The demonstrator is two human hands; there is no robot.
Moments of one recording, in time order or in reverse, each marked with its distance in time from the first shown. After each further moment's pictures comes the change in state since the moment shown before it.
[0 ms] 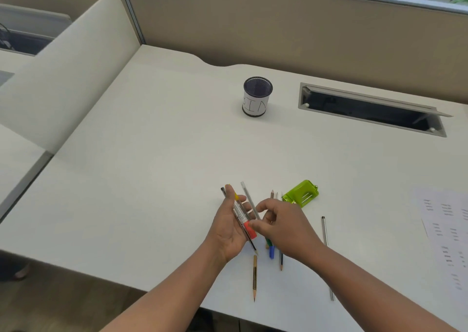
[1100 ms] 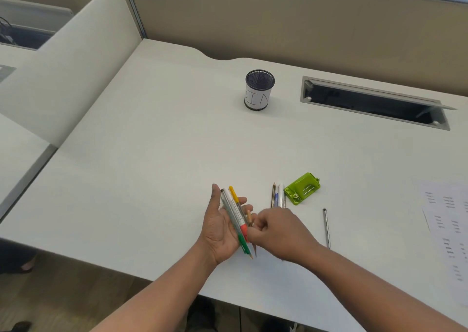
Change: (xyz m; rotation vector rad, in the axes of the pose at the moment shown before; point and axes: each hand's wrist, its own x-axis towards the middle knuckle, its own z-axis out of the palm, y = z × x) left_hand -0.017 -0.001 -0.025 -0.058 -0.062 -0.057; right_hand -0.015 -0.010 0.014 -0.236 -0.177 0.065
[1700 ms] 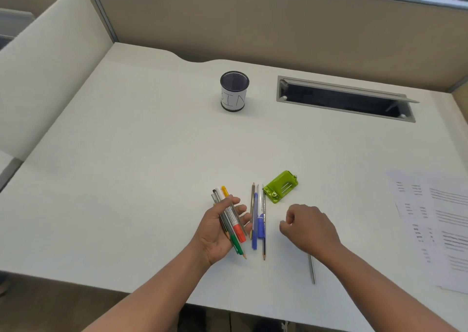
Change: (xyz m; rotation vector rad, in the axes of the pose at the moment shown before) left_hand 0.012 -0.018 0.023 0.129 0.068 -0.030; right_hand -0.012 0.091 -0.030 -0.234 0.180 0.304
